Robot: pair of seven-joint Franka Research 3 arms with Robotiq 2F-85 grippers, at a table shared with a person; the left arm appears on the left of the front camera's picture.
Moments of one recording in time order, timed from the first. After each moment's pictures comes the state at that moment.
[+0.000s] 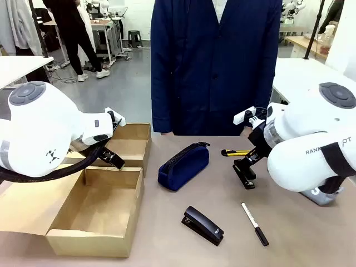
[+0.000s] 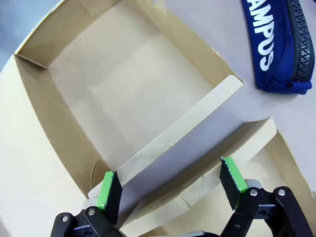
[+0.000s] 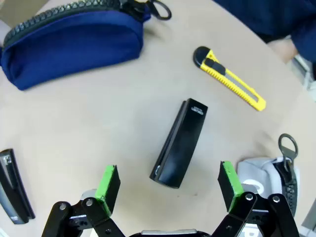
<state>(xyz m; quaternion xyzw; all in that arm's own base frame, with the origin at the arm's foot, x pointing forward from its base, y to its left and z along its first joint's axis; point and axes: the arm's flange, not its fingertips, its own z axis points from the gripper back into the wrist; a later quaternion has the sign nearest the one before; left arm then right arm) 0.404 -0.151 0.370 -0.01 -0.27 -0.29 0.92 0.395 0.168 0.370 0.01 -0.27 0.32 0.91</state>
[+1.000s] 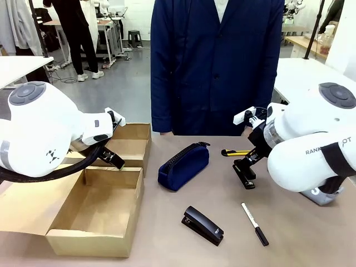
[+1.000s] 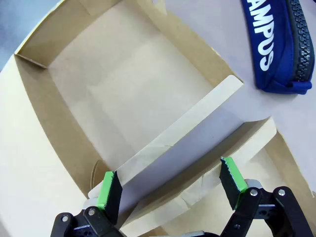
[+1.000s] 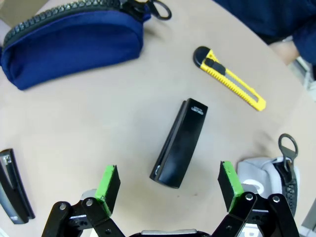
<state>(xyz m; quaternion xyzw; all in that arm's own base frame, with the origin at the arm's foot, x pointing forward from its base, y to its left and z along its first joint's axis) 0.404 -0.151 0.370 -0.01 -0.27 -0.29 0.92 0.395 0.168 0.370 0.01 -0.27 0.32 0.91</state>
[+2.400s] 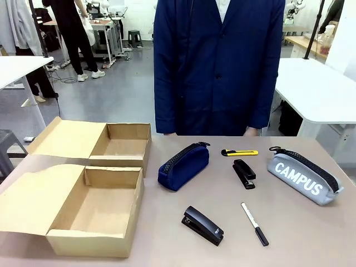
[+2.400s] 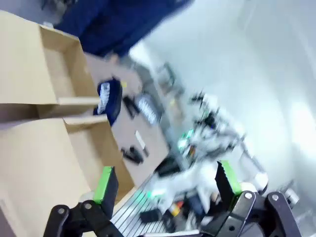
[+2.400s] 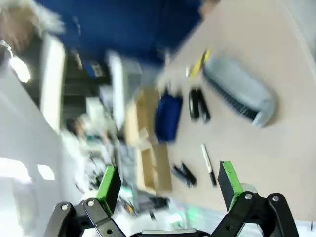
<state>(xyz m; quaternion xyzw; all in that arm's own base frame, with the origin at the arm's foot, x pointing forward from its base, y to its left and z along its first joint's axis) 0.251 0.199 0.455 -0.61 -0.31 0.00 0.73 0.220 -0.262 0.457 0.52 -0.26 -0.26 0.77</state>
